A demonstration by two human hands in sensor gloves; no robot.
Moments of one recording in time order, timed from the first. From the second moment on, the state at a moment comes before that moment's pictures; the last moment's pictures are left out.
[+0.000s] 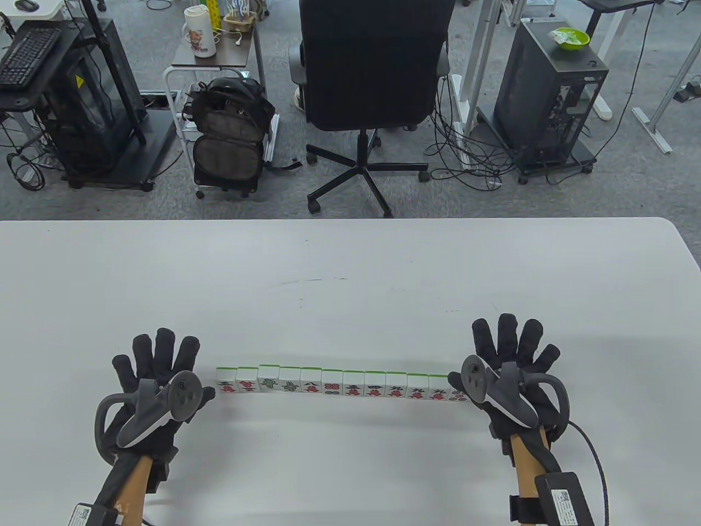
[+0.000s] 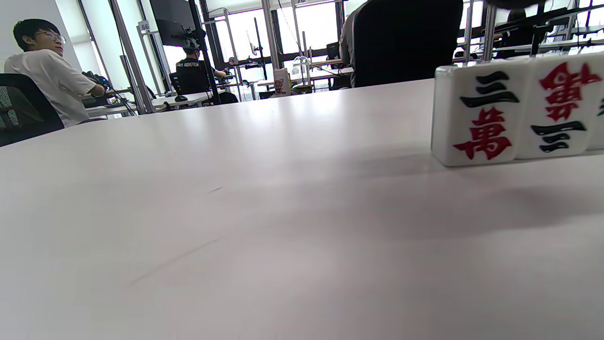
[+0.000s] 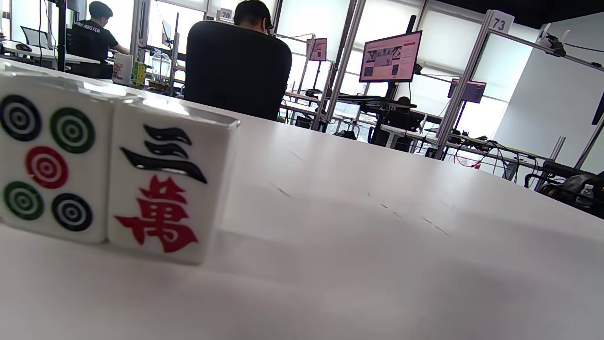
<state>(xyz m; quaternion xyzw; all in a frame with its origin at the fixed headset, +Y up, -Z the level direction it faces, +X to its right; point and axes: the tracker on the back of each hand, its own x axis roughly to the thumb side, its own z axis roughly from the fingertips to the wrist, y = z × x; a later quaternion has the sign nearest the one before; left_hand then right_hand) -0.309 -0.709 -0.303 -0.05 0.00 -0.07 1.00 0.208 -0.711 -0.326 0.04 0.02 -0.99 0.09</state>
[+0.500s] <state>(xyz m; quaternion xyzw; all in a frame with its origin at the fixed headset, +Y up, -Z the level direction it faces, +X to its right) -0.307 -0.708 -0.302 -0.06 0.01 -0.08 1.00 0.207 -0.714 -0.324 0.03 0.02 -0.99 0.09</state>
